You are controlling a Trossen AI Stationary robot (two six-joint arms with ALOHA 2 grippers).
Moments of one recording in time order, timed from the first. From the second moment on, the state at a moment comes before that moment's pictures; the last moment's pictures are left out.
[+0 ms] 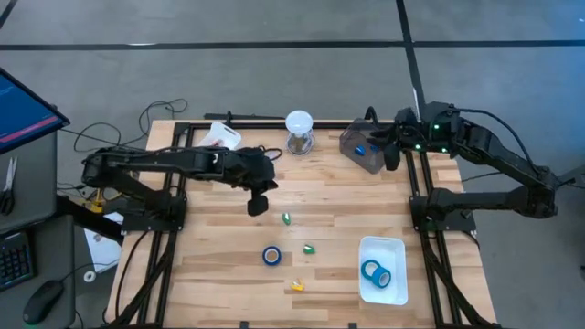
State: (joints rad) left arm 0.03 1.37 1.21 -0.63 -0.09 -0.09; right arm -0.40 0.86 1.12 -0.72 -0.03 0.23
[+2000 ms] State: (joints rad) left arm 0.04 0.66 0.76 -0.66 -0.05 -0.06; right arm 0.07 1.95 1.69 -0.83 -0.02 1.00
